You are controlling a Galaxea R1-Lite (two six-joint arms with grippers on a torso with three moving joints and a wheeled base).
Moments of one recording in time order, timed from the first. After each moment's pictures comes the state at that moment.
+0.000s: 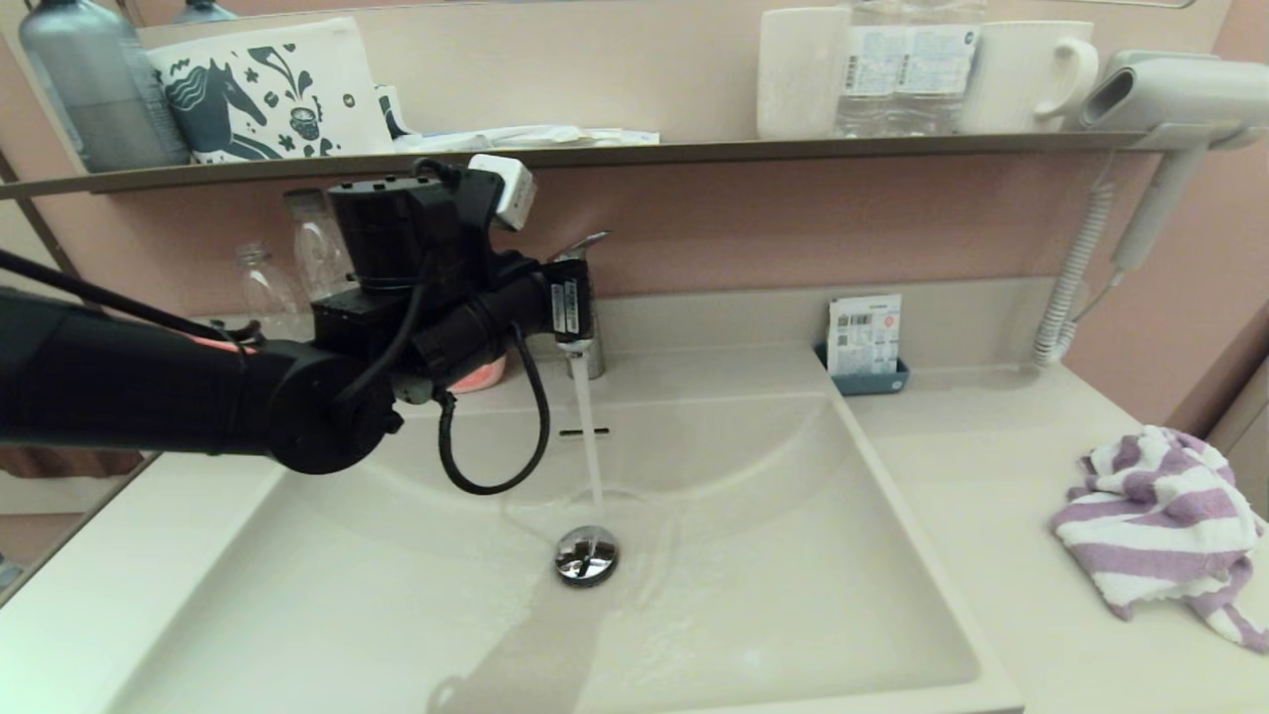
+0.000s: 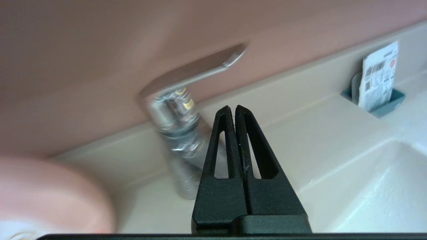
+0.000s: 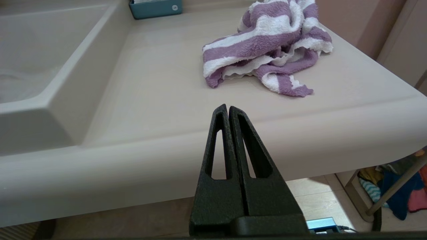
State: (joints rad) left arm -0.46 1.85 -1.18 -0.65 0.06 0.12; right arm 0.00 0.00 -0.01 -0.01 -0.03 0.08
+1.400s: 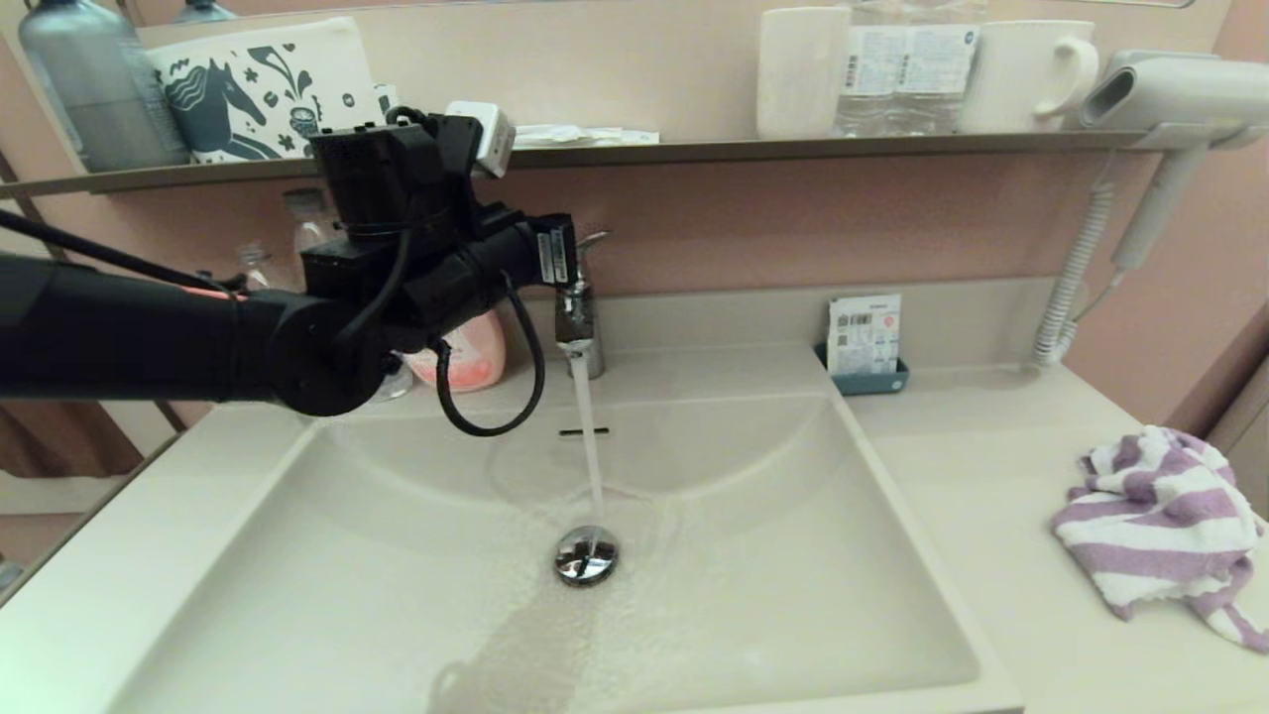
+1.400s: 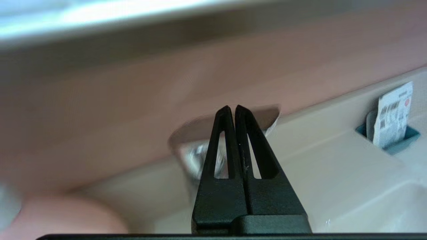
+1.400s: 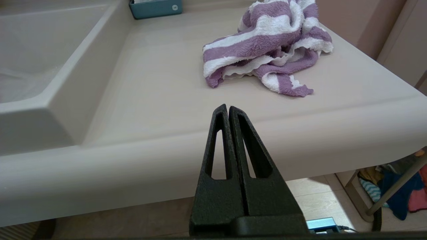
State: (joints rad) left arm -0.43 1.89 -1.36 -0.59 0.06 0.11; right arm 0.00 0.00 -0.01 -0.01 -0.04 0.08
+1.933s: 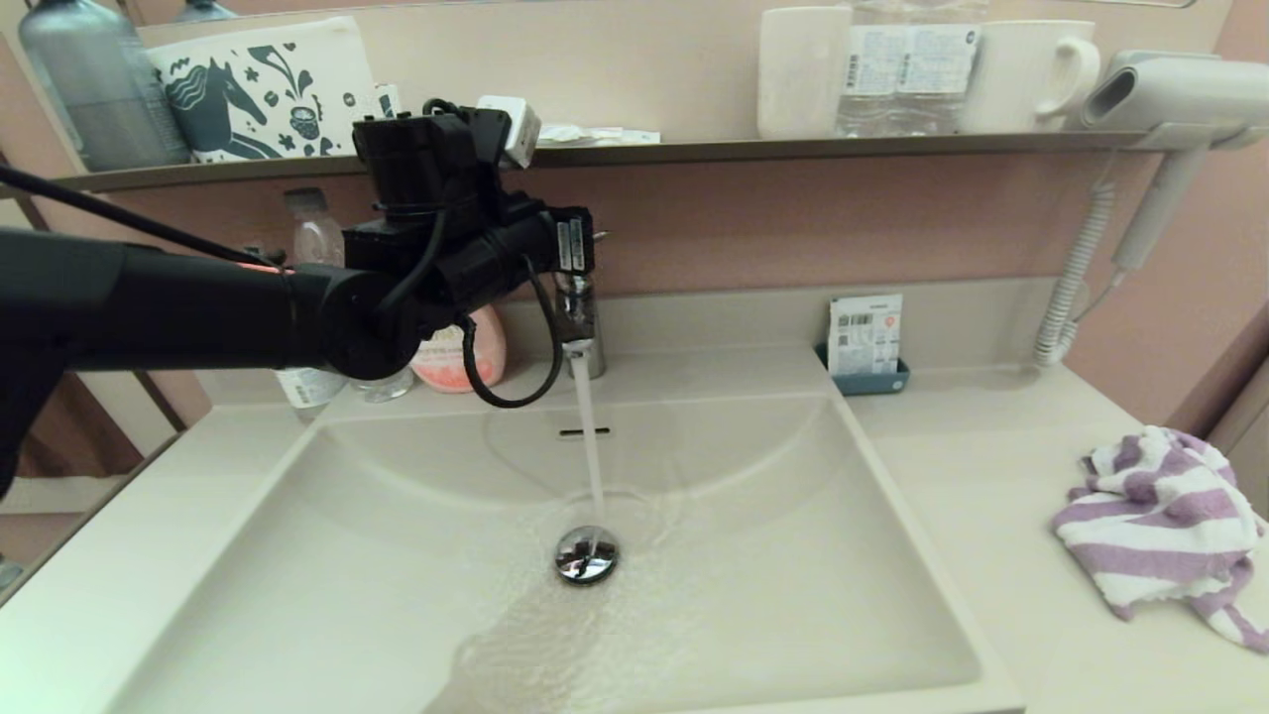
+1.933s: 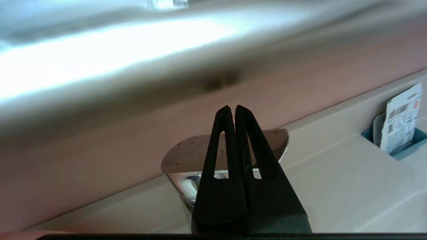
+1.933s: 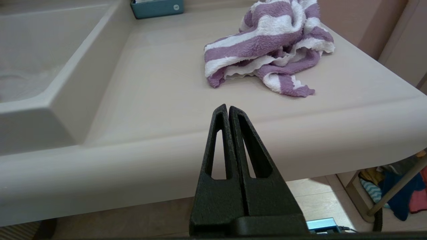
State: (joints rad) left arm -0.43 1.97 -1.53 -0.49 0.04 0.12; right arm 0.00 0.00 -0.01 -0.01 -0.04 0.08
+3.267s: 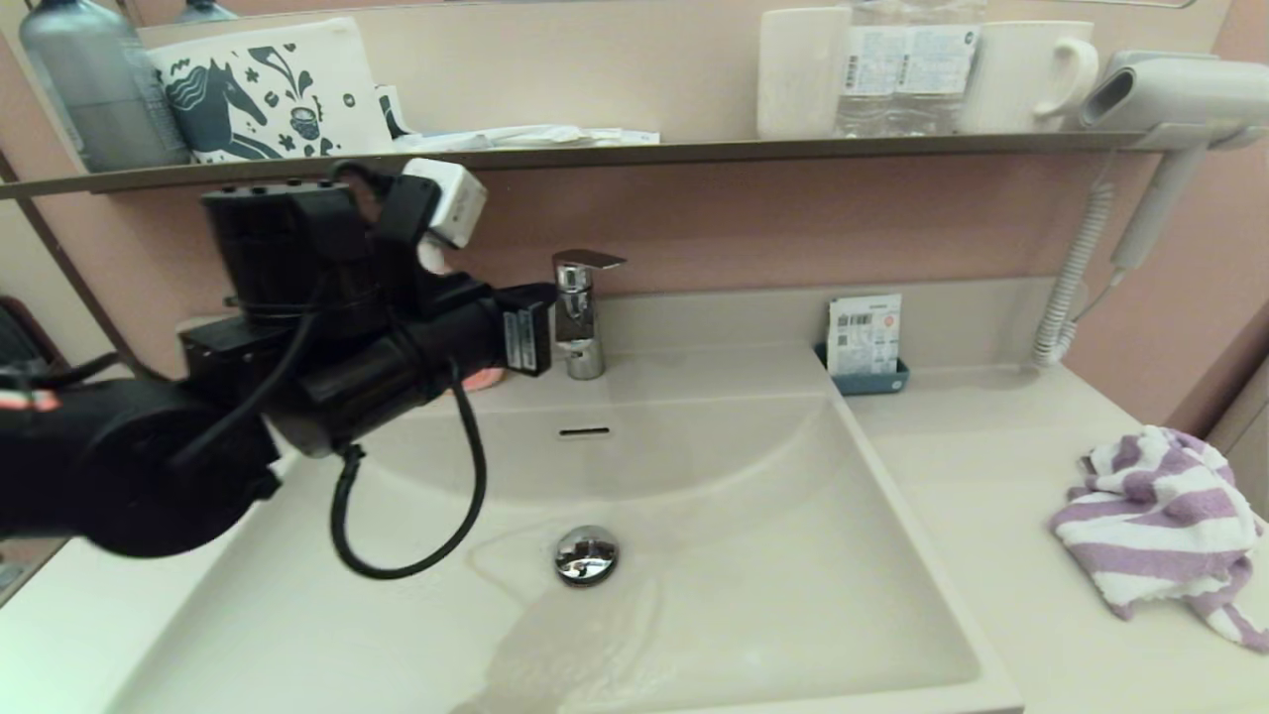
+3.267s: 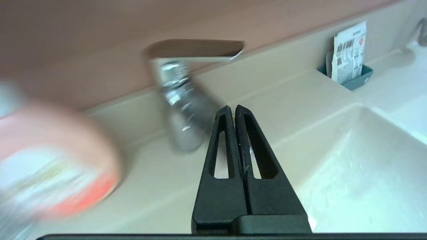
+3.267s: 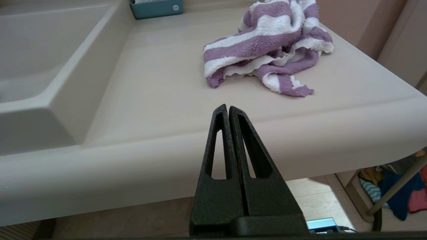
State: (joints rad) left arm -0.50 1.61 -0.94 -0.63 0.09 0.12; right arm 0.00 0.00 -0.01 -0.01 -0.03 0.08
